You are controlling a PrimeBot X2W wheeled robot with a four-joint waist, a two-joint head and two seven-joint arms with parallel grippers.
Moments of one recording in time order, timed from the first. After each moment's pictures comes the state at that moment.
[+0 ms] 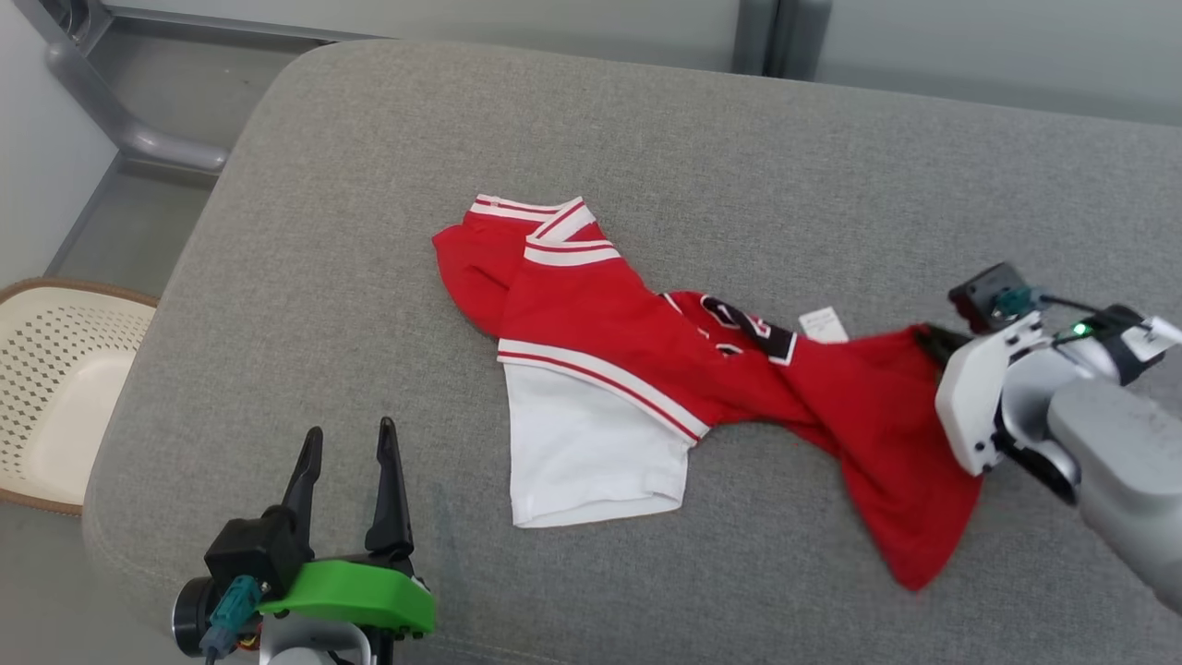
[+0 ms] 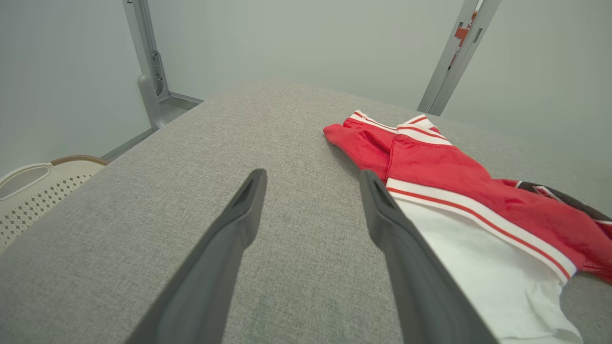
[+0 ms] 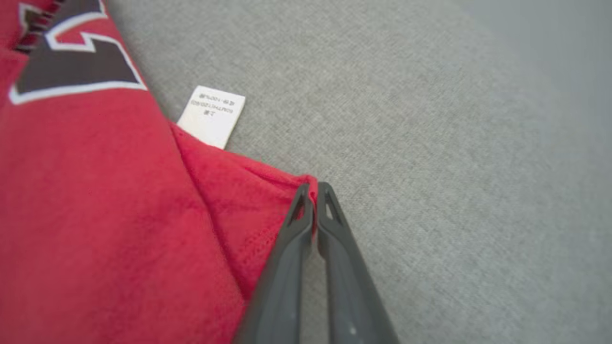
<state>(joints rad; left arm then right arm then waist) -0.06 0.05 -0.17 0.23 -0.33 0.04 -0.26 -0.75 -0.54 0.94 0.75 0.67 0.13 0.05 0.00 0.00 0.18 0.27</state>
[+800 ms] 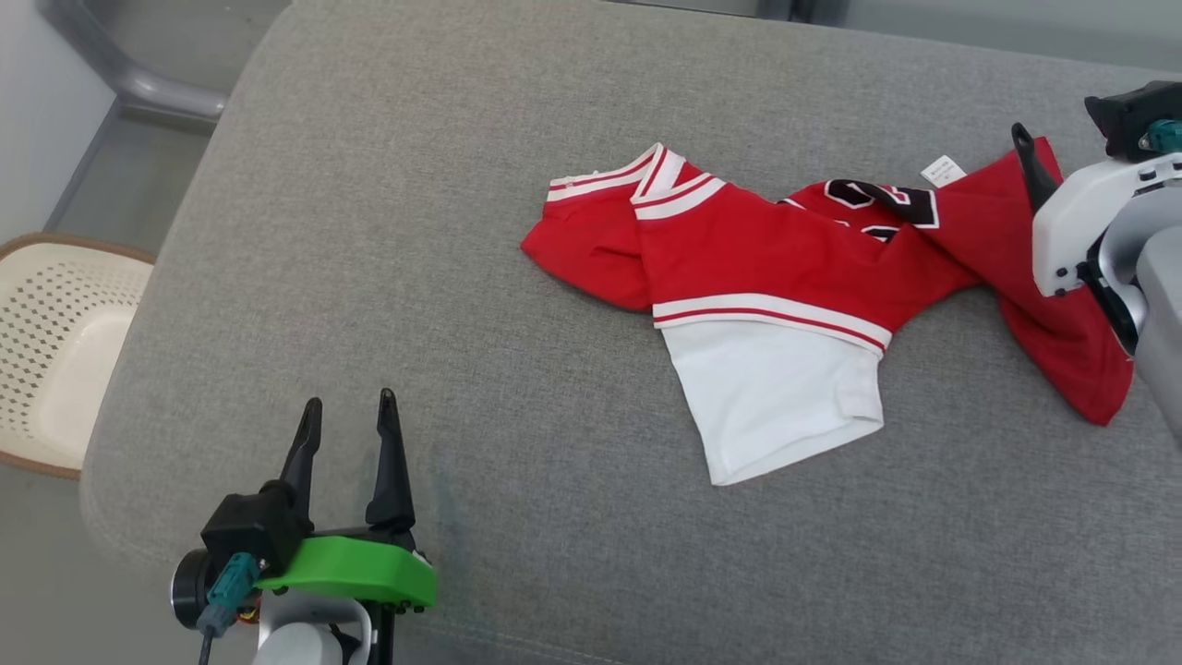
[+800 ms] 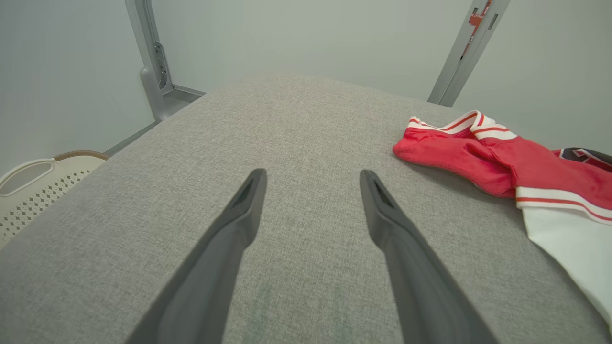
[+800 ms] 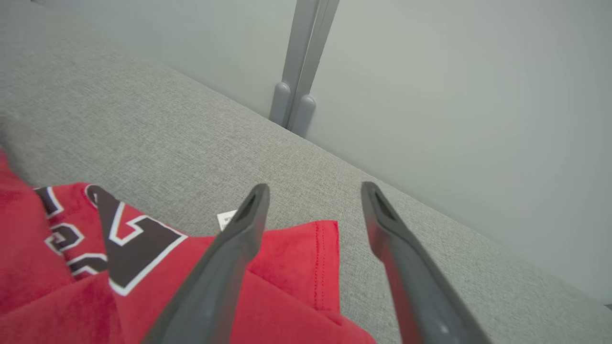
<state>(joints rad) -0.10 0.05 -0.18 0.21 -0.34 0.04 -0.26 -1.06 -0.45 0.71 1.18 0.49 0.13 -0.25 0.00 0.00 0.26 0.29</state>
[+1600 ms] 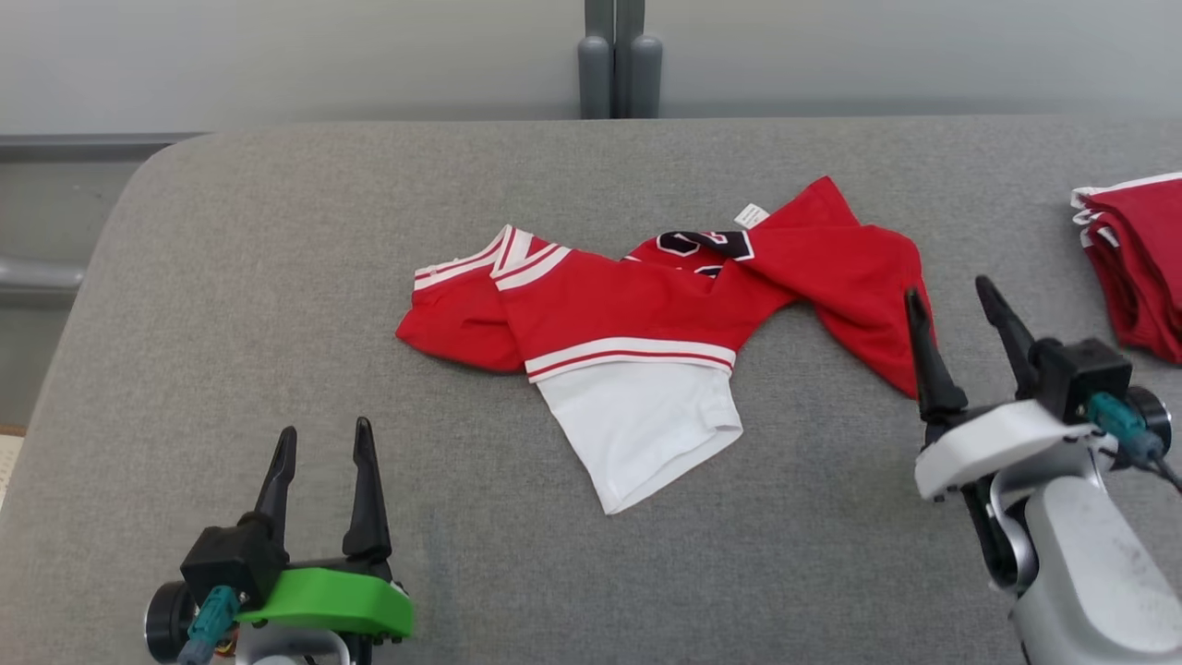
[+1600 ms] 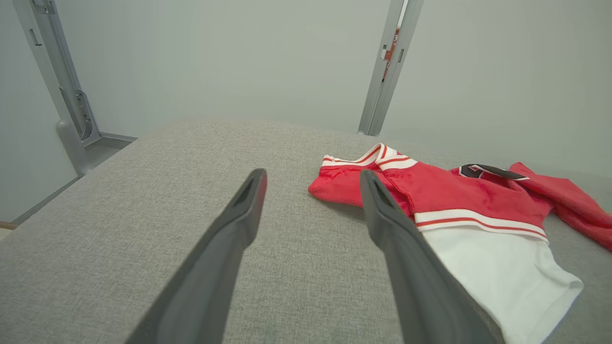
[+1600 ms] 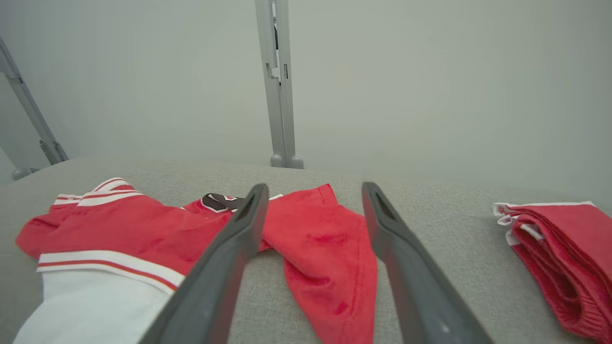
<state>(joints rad) -0.05 0.05 -0.11 0.19 -0.28 0.01 -0.26 -0.33 -0.20 0.08 0.40 0.21 0.13 -0.26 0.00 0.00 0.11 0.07</state>
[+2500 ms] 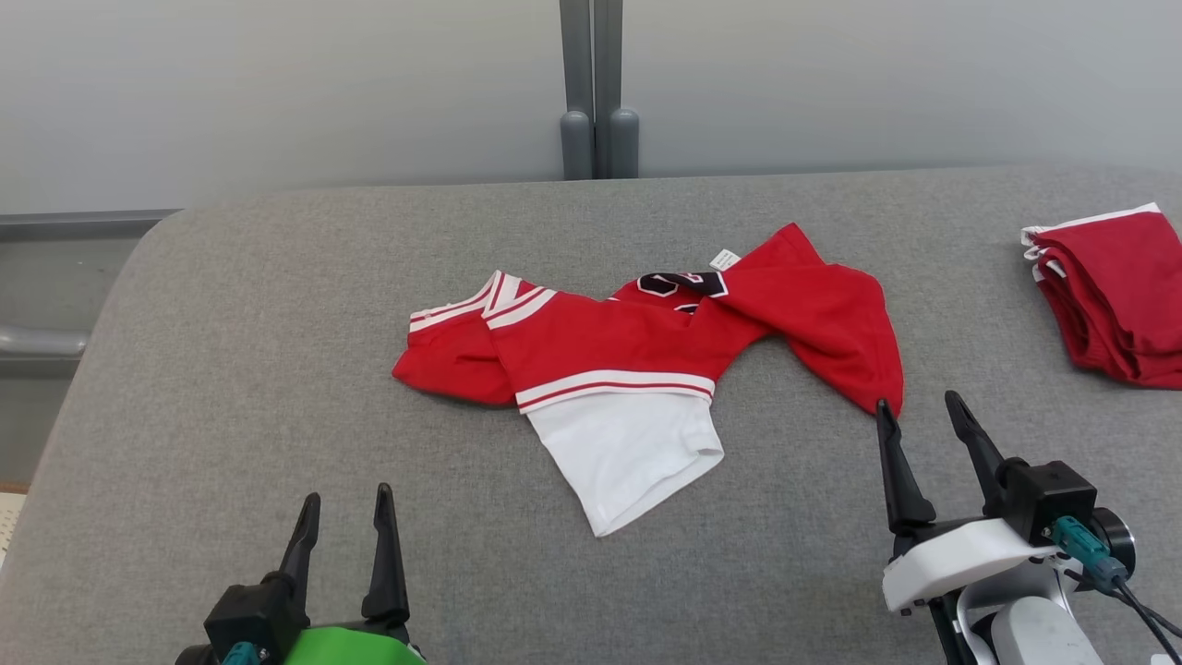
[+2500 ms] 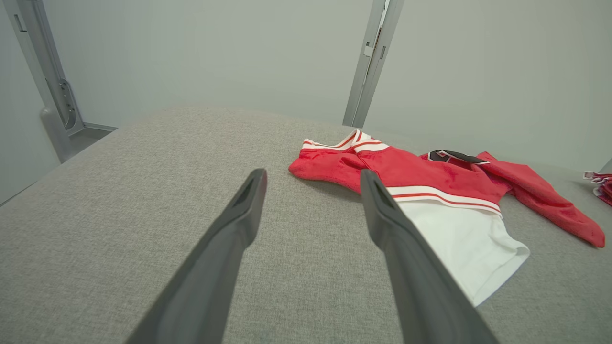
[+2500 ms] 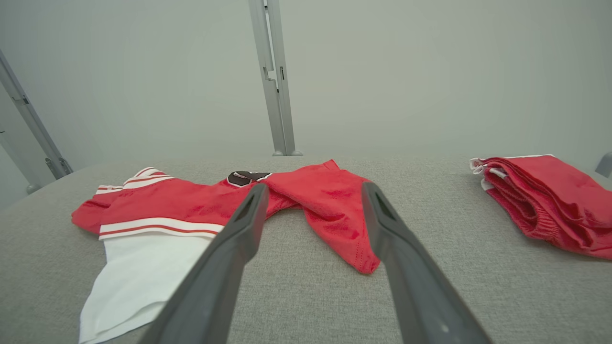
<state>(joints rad) 0.06 0.05 -0.15 0.19 -0.31 0.02 -0.26 -0.08 -0.05 0.01 0.24 0.12 0.13 -0.26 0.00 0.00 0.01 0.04</state>
